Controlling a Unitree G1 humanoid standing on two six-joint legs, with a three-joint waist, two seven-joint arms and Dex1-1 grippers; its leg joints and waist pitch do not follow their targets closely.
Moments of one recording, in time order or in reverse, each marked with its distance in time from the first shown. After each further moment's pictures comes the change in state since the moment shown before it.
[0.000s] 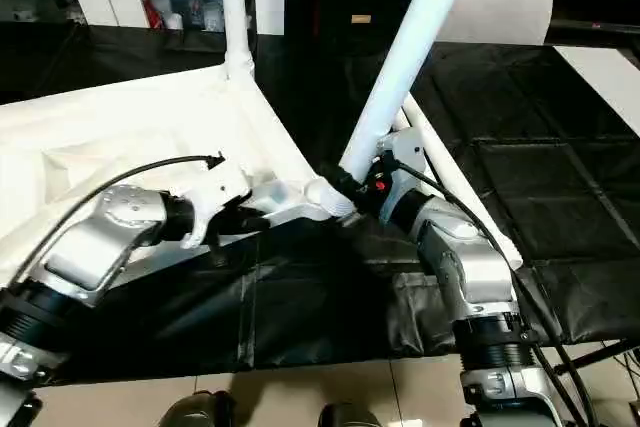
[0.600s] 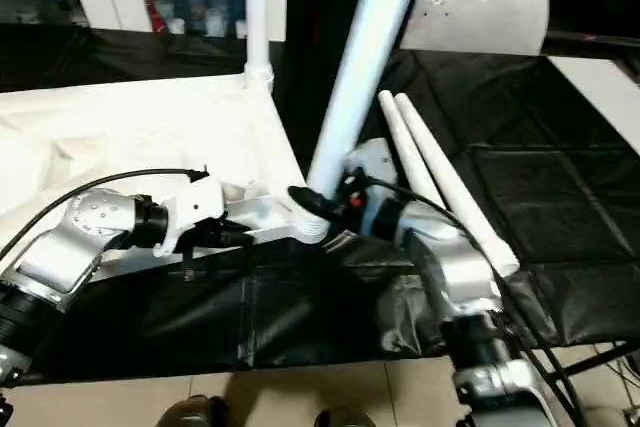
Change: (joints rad) left arm 0.009 0.033 0.024 0.096 -0.017 -0.162 -0.096; right arm -0.030 0.017 0.095 0.074 -0.022 -0.081 0.128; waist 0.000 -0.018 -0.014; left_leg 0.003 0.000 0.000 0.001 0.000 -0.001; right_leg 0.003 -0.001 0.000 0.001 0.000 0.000
